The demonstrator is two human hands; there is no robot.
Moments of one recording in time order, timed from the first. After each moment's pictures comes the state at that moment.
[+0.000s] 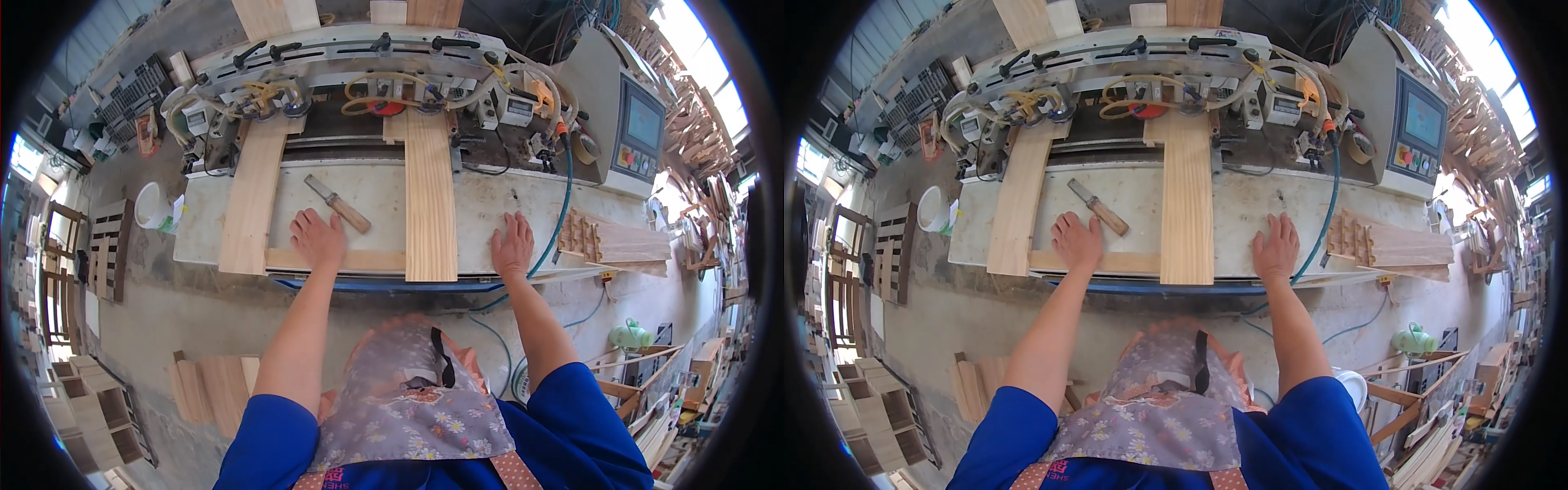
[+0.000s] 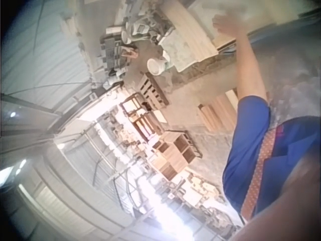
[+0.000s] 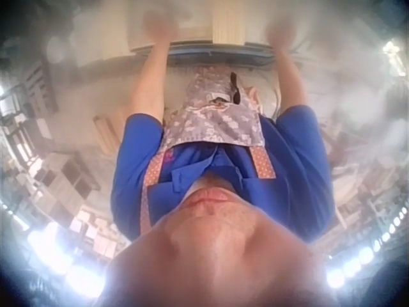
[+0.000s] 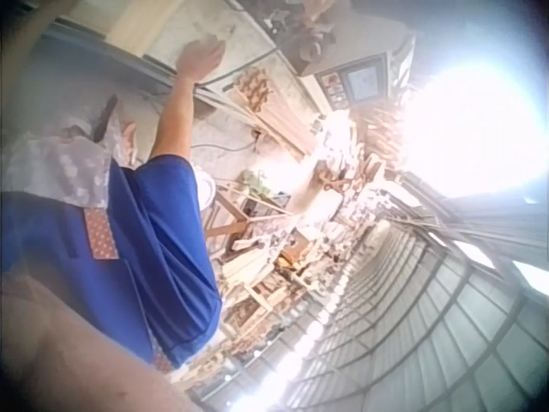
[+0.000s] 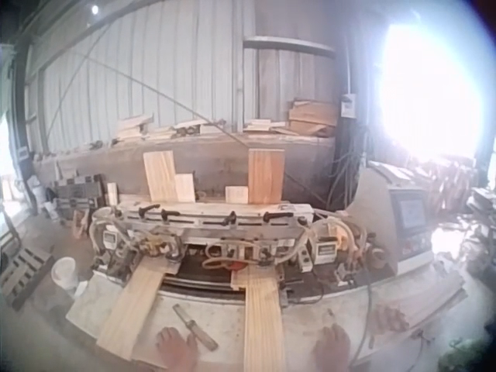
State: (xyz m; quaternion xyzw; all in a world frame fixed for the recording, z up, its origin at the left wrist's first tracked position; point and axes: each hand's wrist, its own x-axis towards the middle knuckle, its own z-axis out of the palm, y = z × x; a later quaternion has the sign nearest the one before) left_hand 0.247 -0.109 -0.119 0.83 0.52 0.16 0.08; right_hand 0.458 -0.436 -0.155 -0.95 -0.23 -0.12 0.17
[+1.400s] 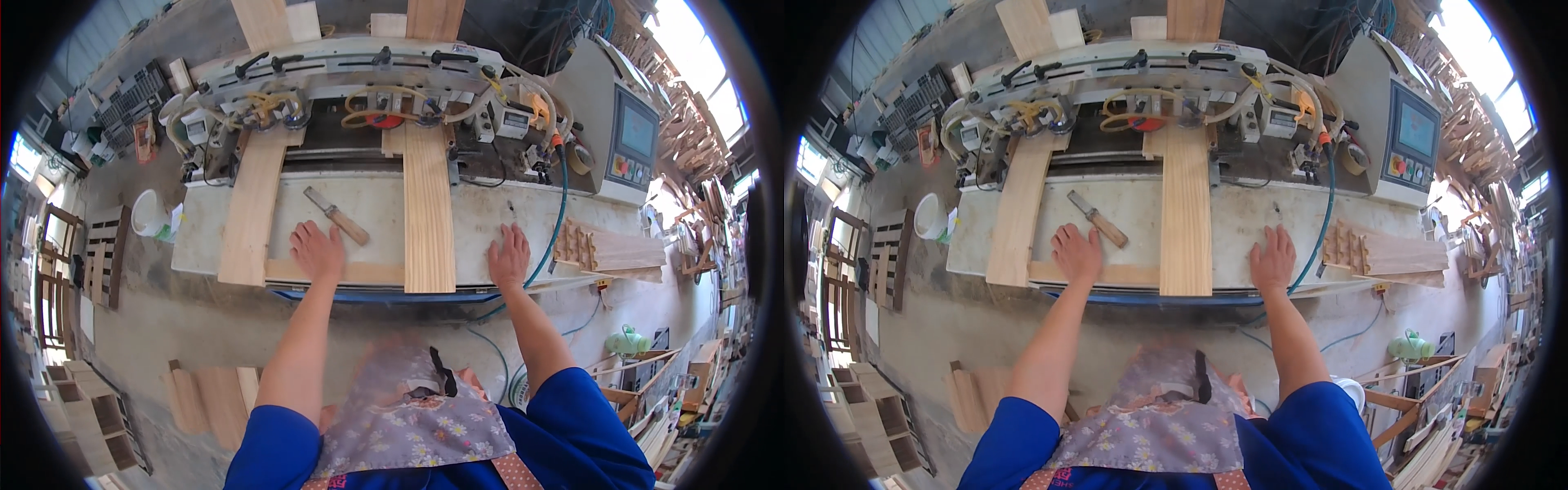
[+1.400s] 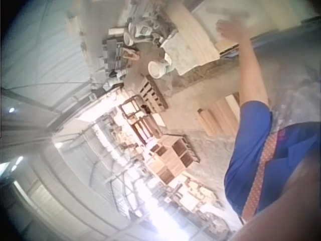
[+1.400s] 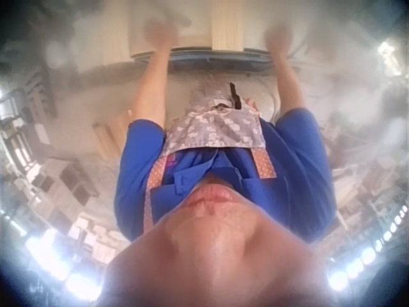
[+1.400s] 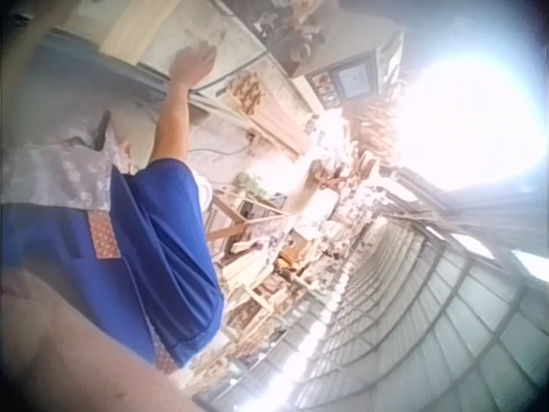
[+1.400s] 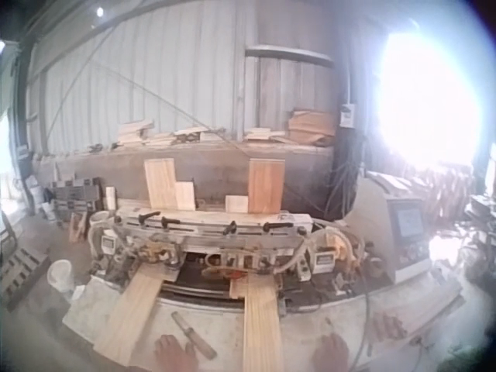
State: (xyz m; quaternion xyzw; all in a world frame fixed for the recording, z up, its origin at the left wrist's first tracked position) left_hand 0.249 -0.109 -0.109 0.83 0.53 0.15 0.08; right_hand 0.454 -0.435 -0.149 -0.95 -0.24 -0.12 0.18
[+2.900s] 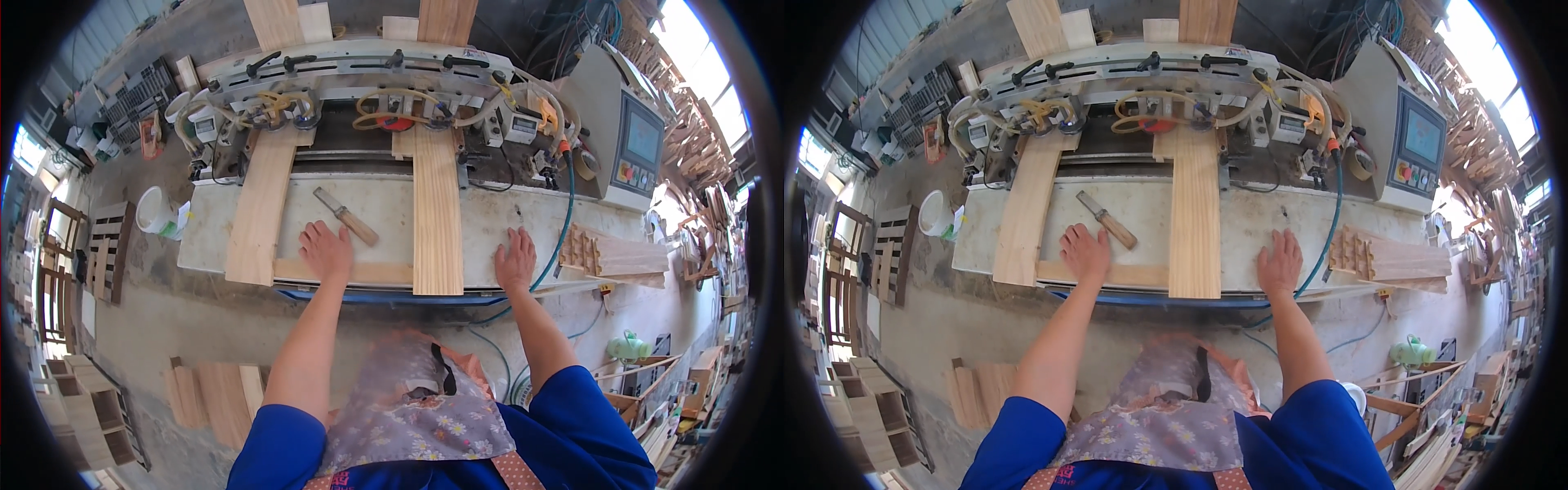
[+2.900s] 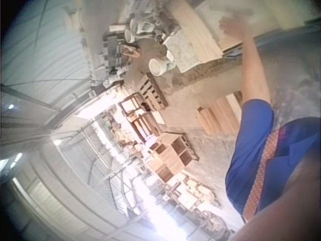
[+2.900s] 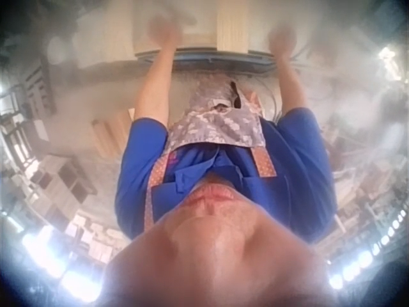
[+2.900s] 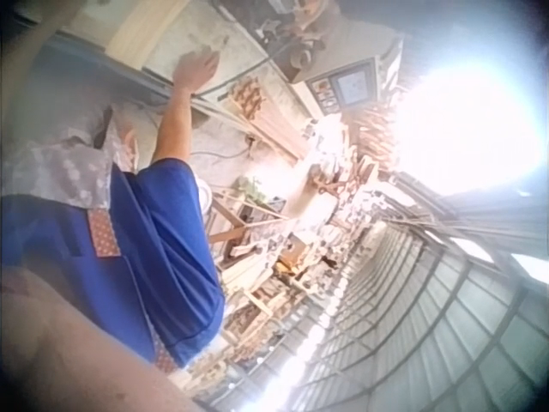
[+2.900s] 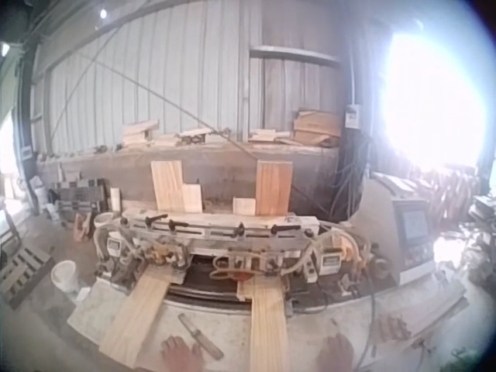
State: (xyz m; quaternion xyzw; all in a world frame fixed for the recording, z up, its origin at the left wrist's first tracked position) left_hand 0.245 -0.108 -0.117 0.83 0.53 0.15 0.08; right_hand 0.453 -0.433 -0.147 -0.95 -0.23 -0.10 0.16
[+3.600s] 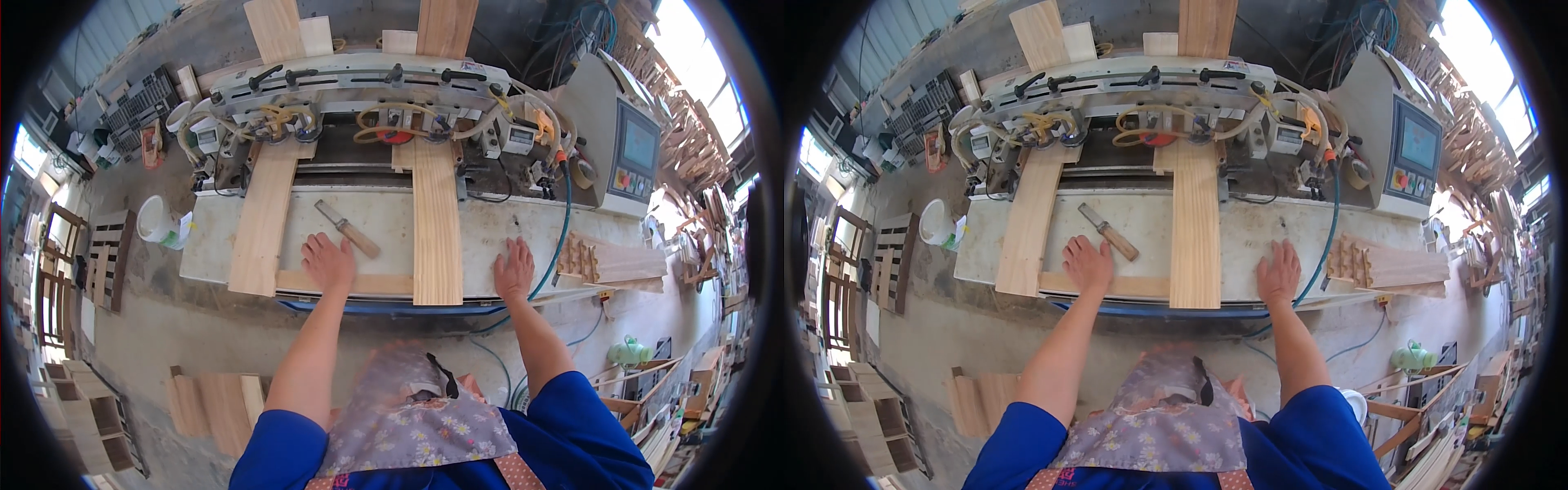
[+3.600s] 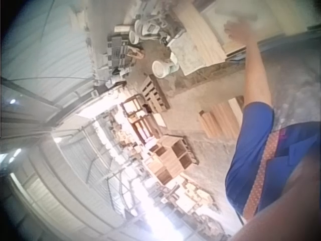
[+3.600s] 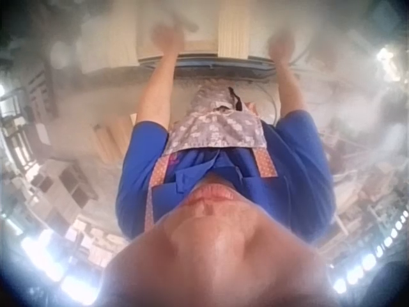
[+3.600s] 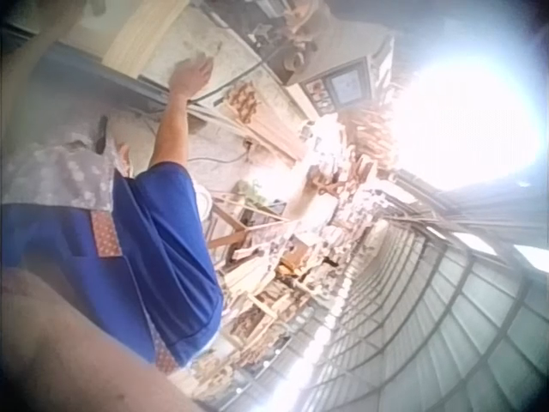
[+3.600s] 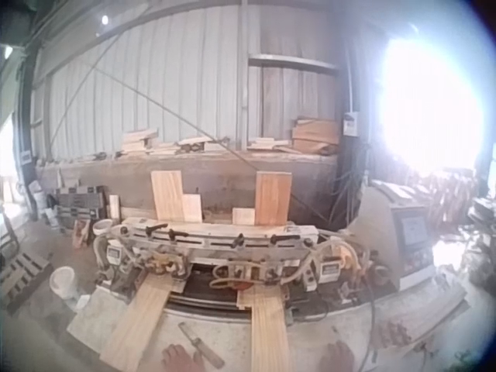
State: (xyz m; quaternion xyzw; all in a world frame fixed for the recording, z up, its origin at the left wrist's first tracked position) left_hand 0.246 -0.109 -0.111 0.83 0.53 0.14 0.08; right_hand 0.452 -0.436 -0.152 -0.96 -0.22 -0.11 0.16
